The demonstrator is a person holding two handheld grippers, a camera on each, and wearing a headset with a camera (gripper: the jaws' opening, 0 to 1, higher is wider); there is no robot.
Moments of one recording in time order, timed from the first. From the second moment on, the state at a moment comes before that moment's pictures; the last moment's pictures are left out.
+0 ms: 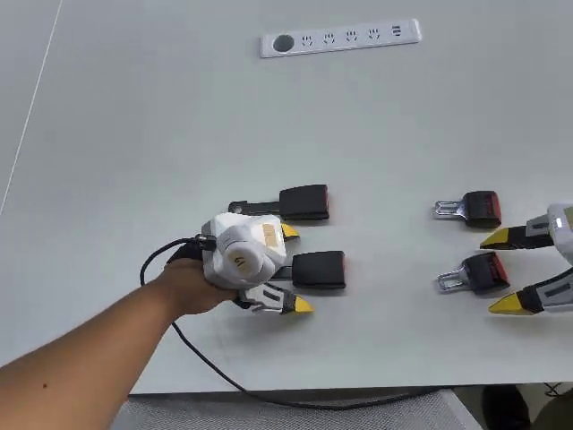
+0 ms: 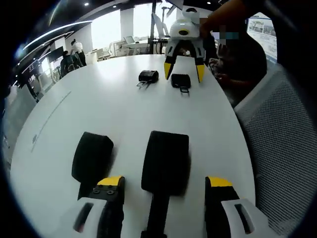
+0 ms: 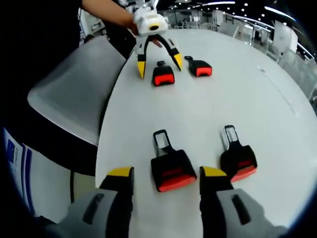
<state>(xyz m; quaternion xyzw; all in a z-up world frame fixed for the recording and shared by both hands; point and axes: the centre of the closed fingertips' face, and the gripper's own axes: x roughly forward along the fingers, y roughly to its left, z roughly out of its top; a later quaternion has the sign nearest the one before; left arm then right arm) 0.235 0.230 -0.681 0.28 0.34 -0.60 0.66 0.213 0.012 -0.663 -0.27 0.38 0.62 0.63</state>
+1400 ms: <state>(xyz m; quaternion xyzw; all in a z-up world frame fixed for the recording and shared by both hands) 0.239 0.224 -0.675 0.31 0.31 -0.64 0.62 0.225 0.023 -0.667 -0.22 0.35 0.58 0.70</state>
